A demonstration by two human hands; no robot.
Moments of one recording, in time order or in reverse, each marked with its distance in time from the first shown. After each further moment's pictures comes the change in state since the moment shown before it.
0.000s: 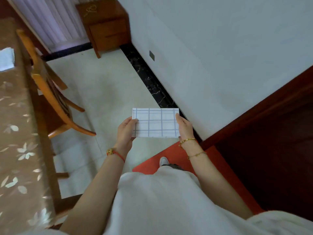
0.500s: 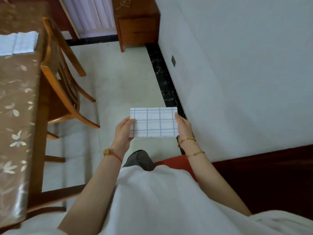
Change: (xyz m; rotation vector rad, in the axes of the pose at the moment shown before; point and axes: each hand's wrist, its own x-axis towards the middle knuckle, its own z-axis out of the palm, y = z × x) left_hand 0.066 0.028 0.067 -0.136 0.276 -0.023; right_hand 0.130 -0.065 0.006 -0.113 -0.250 0.065
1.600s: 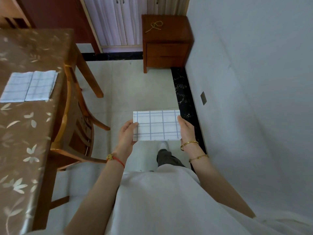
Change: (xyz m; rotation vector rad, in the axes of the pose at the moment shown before) left_hand 0.358 0.239 -0.017 -0.107 0.139 -0.029; right_hand 0.326 -0.174 0.277 -0.073 -0.061 0.037
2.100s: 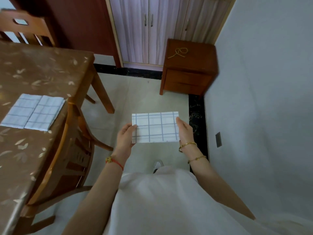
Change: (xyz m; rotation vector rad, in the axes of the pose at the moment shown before) left_hand 0.175 0.135 0.068 -0.108 0.174 0.043; right_hand 0.224 -0.125 0.113 -0.130 -0.183 -0.072
